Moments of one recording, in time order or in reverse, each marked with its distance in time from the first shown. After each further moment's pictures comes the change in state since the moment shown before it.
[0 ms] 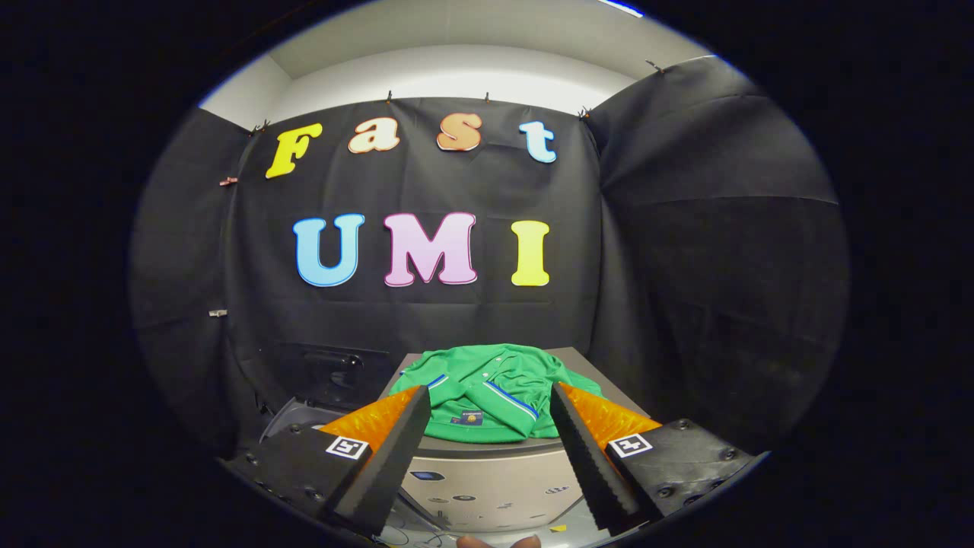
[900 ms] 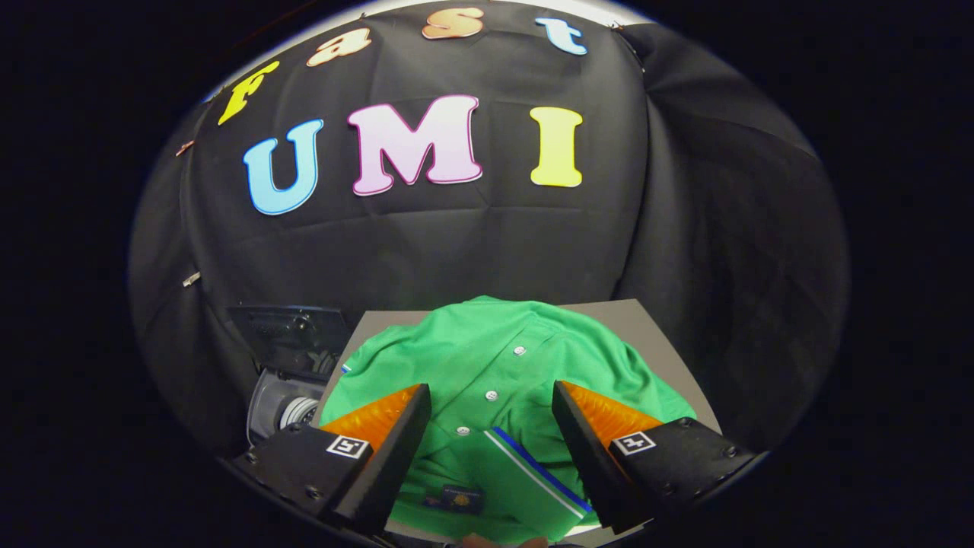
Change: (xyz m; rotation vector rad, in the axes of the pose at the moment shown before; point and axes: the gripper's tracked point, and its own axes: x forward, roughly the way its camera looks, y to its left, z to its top) arm 0.199 0.008 -0.067 -0.014 0.464 0.022
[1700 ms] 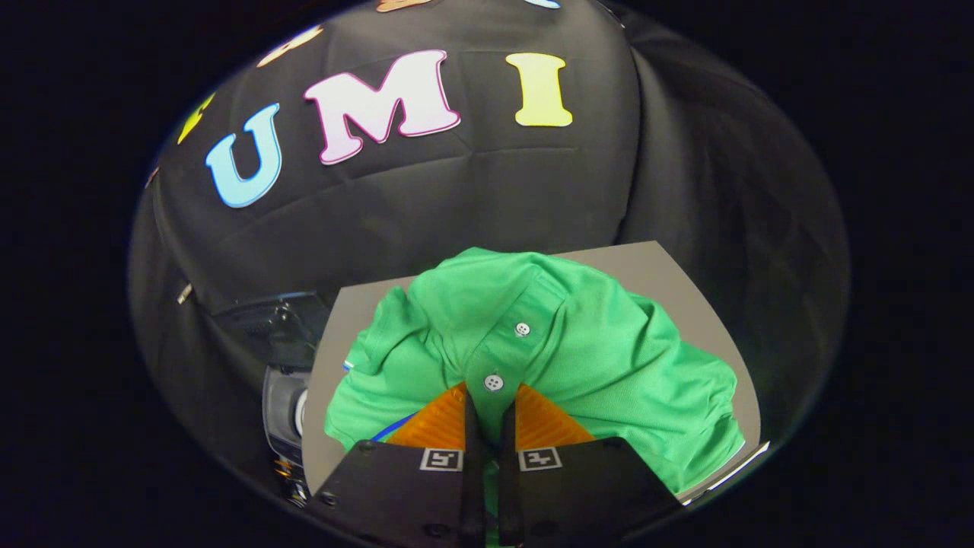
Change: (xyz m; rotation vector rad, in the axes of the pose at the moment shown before) arm 0.024 -0.006 -0.019 0.168 0.171 0.004
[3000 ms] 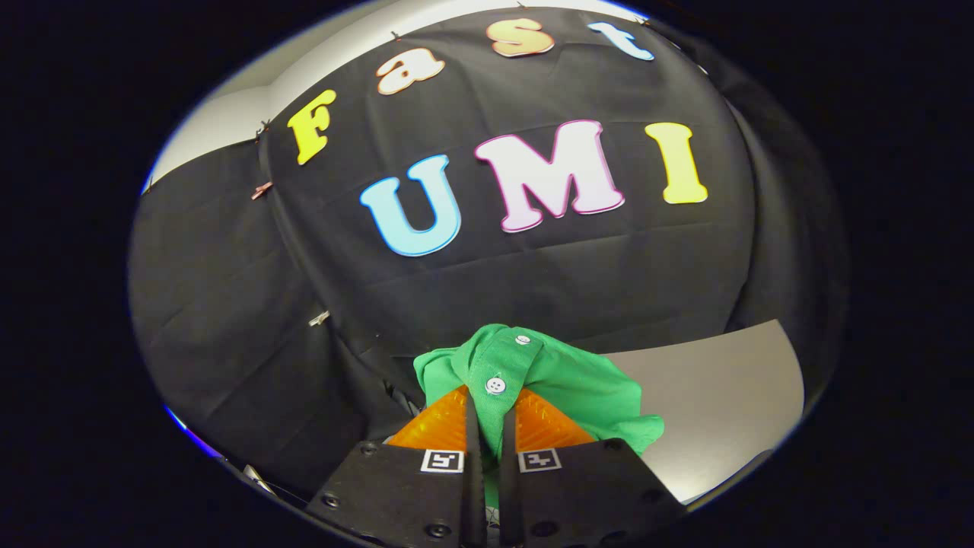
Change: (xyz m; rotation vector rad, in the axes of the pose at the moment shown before) arm -0.132 0.250 0.024 -0.107 -0.170 0.480
